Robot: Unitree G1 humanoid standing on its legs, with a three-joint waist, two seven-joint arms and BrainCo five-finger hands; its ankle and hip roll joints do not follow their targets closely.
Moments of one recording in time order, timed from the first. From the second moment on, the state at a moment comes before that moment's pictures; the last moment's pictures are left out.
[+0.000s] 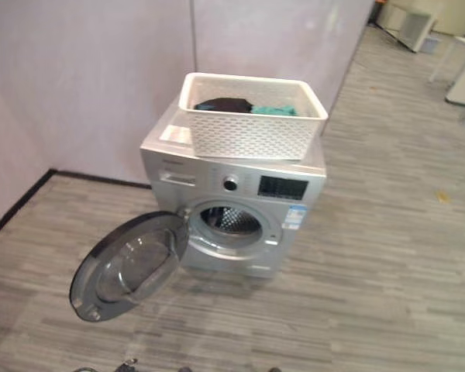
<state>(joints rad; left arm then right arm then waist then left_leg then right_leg) 0.01 0.24 -0.18 1.28 0.05 -0.03 0.11 -0.42 -1.06 -0.03 0.51 -0.30 0.05 -0.34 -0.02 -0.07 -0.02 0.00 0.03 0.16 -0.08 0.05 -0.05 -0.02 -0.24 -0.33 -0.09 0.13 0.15</state>
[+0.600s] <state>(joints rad) -0.05 0.28 -0.16 1.28 0.06 -0.04 0.11 -0.31 -0.81 -0.08 0.29 -0.34 0.03 -0.30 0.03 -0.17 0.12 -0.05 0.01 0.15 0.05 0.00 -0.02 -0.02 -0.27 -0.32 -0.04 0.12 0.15</state>
